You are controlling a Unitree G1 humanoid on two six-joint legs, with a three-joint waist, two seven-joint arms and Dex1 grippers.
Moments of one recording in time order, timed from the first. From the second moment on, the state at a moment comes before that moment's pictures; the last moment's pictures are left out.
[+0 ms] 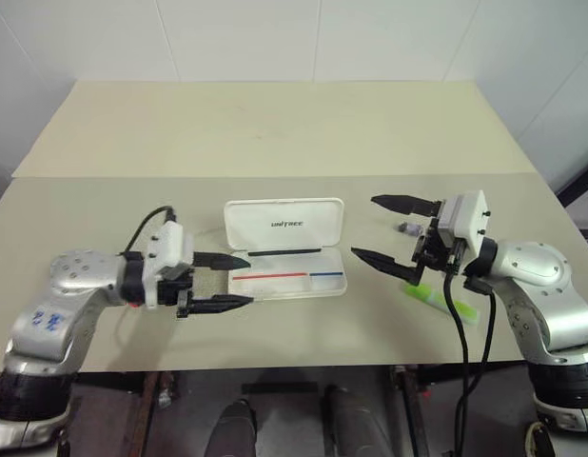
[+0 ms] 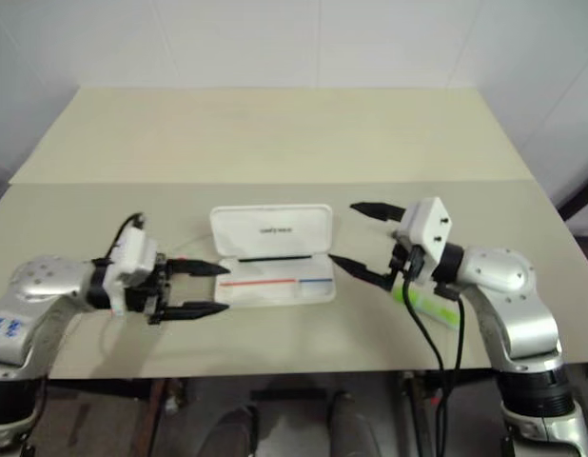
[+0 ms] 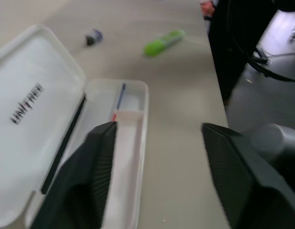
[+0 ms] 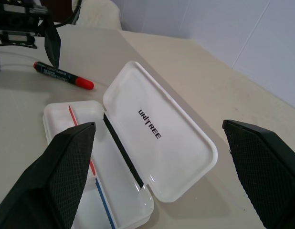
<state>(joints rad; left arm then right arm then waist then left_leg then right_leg) -0.20 0.78 0.19 -0.38 -0.53 0.47 -1.14 -0.38 -0.64 -0.07 -0.26 0.46 0.20 0.97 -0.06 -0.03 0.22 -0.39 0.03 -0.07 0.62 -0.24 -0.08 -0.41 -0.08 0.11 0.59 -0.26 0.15</state>
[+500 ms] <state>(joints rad) 0.09 0.70 0.52 -0.28 -0.50 0.34 -0.89 -0.42 -0.61 -0.04 -0.19 0.46 0.18 1.01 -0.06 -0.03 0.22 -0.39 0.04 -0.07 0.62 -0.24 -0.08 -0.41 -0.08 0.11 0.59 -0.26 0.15</state>
